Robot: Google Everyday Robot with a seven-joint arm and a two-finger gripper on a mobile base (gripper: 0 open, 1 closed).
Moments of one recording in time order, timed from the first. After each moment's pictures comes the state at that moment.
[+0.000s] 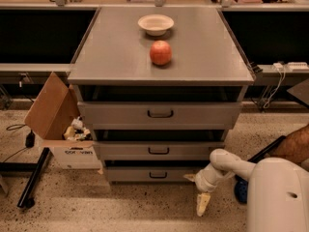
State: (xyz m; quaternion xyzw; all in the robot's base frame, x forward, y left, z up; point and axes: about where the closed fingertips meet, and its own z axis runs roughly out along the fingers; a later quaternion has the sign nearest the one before) arm 0.520 -0.197 0.249 -0.74 0.62 0.22 0.13
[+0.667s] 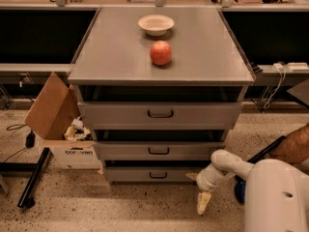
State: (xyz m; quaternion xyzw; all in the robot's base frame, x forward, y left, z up) arm 0.532 -0.206 0.236 -0.73 0.64 0.21 0.14
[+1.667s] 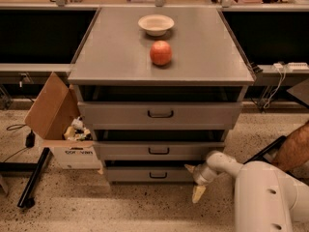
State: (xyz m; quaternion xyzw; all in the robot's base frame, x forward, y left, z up) arm 0.600 -0.209 0.194 -0.73 0.65 0.11 0.18
